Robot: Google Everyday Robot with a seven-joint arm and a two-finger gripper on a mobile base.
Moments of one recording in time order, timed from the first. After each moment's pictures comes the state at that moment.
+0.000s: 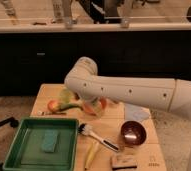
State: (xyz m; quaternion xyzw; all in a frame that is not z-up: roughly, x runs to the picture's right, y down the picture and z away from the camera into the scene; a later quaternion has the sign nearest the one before) arm -0.016 0.078 0.704 -0.26 -0.03 -0.33 0.91
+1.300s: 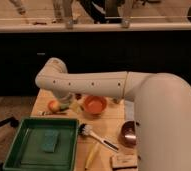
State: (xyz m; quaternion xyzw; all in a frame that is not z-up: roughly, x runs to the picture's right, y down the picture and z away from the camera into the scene) arm -0.121 0.083 0.743 -0.28 -0.07 -0.42 0.86
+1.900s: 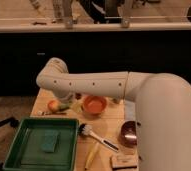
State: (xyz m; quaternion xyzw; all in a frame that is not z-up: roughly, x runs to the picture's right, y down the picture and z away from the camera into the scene) arm -0.123 0.082 0.743 -0.28 -0.07 -0.42 0.86
